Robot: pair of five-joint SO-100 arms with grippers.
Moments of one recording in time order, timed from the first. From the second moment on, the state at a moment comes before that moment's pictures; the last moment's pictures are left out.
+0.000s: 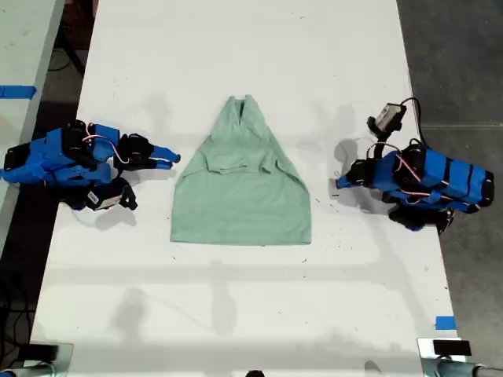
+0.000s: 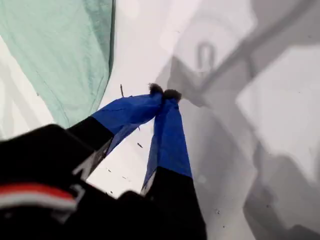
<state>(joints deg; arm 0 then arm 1) -17.8 206.1 183.6 60.8 -2.5 19.1 200.7 173.8 80.5 -14.3</state>
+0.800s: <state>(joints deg) -11.6 206.2 181.0 61.1 -15.0 19.1 200.7 173.8 80.5 -14.3</state>
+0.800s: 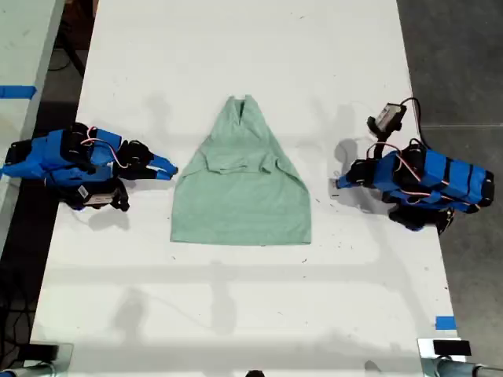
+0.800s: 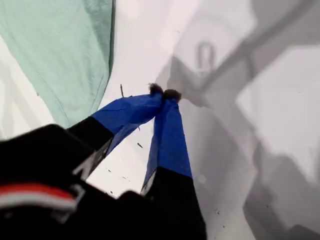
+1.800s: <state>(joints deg) -15.2 206.2 181.5 63.6 -0.3 19.1 200.7 173.8 80.5 -14.3</state>
